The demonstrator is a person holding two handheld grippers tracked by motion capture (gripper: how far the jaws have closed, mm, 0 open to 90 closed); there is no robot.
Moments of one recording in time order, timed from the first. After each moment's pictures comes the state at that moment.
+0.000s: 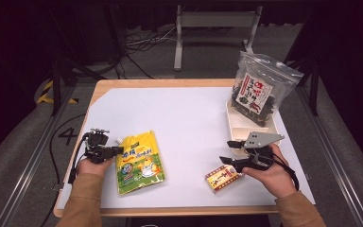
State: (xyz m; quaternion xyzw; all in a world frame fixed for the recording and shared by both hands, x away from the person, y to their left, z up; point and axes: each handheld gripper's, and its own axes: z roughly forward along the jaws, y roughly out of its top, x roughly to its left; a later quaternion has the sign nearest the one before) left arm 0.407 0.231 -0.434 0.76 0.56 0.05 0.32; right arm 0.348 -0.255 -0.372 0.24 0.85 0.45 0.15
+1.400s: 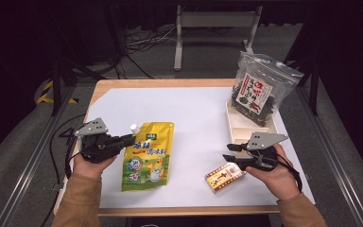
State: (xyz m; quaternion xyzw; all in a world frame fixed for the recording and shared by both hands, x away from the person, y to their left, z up) left arm 0.354 0.203 -0.333 0.80 0.32 0.09 0.50; right arm 0.340 -0.257 -0.356 0.22 0.86 0.44 0.16
